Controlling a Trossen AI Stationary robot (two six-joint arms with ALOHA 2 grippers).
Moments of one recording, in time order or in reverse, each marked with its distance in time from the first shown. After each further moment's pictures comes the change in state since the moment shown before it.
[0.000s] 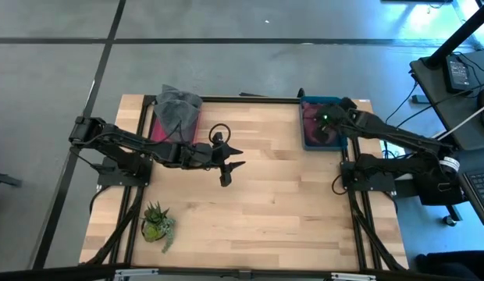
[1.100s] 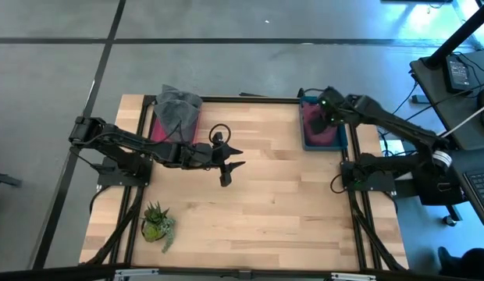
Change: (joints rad) left arm 0.000 0.000 0.000 -0.002 0.000 0.016; right arm -0.109 0.138 0.226 -0.246 -0.291 0.452
